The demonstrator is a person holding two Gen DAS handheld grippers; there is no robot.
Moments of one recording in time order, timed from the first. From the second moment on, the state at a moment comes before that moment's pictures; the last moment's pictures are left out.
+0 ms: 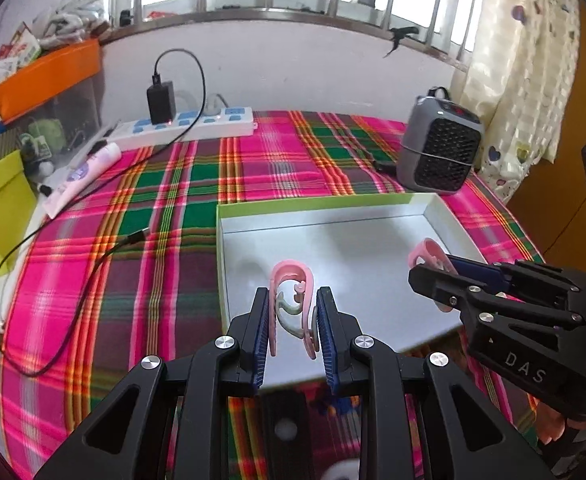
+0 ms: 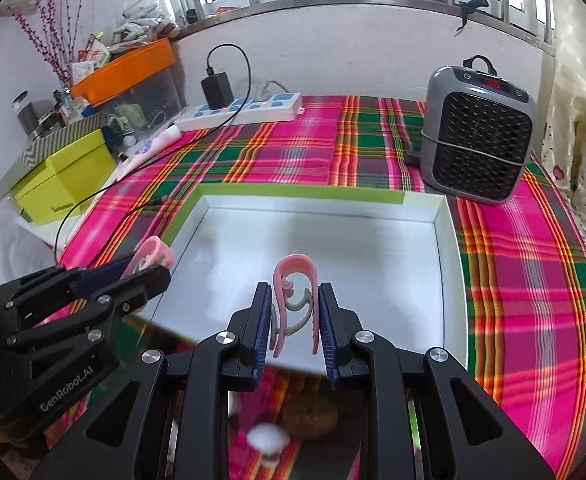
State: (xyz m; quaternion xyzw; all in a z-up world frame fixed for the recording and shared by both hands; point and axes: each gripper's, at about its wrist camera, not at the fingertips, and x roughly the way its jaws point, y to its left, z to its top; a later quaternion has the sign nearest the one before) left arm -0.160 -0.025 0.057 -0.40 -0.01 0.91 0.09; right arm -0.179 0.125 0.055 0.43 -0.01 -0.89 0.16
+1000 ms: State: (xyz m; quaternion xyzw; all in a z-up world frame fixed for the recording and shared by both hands) left arm -0.236 -0.016 0.020 -0.45 0.01 0.89 0.08; right arm -0.254 0.110 0.016 0.48 0.00 -0.87 0.13
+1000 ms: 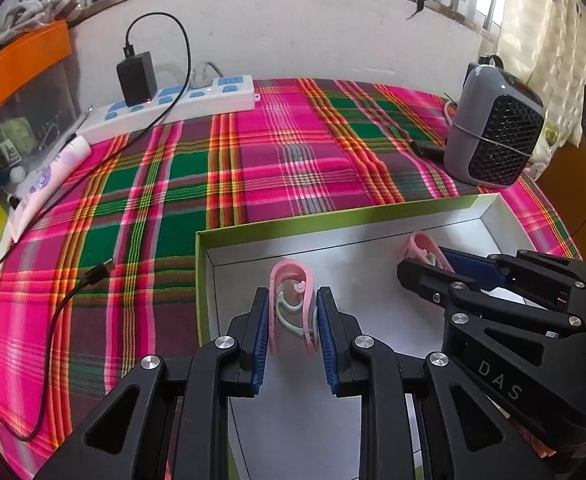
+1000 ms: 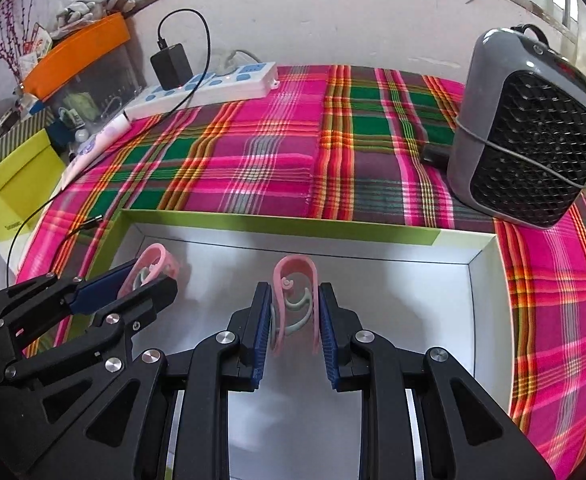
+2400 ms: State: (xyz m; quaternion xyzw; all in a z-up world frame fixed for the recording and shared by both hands) left arm -0.207 -0.023 0.035 -0.43 0.00 0.90 0.07; right arm -0.229 0.123 0.024 0.45 -0.02 -0.88 0.12
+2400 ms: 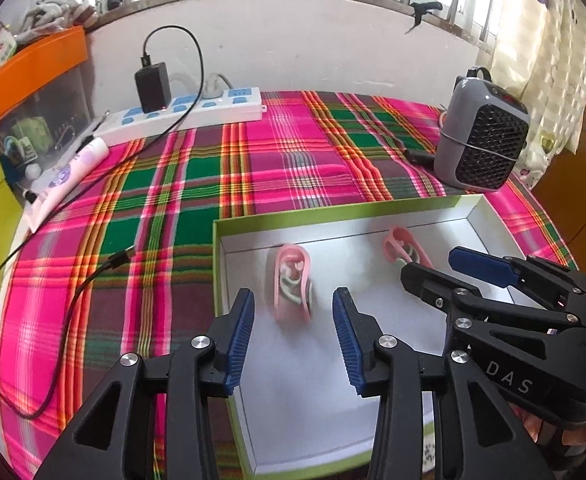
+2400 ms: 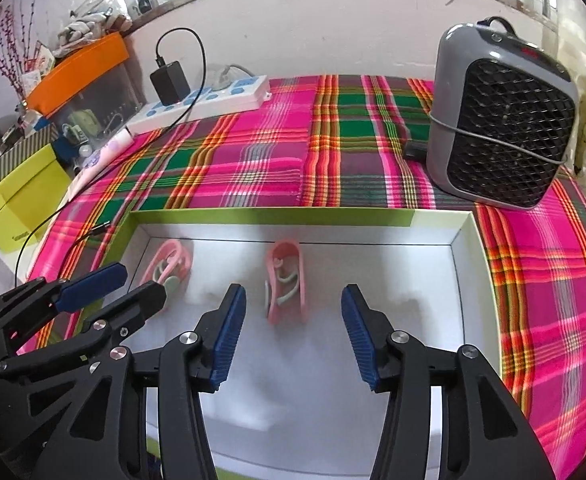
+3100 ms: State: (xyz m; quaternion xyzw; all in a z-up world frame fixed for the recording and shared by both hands) left arm -0.141 -0.030 0.054 -0.40 -0.02 0.91 0.07; right arm -0.168 0.130 0.045 0.42 -0.03 -0.90 0.14
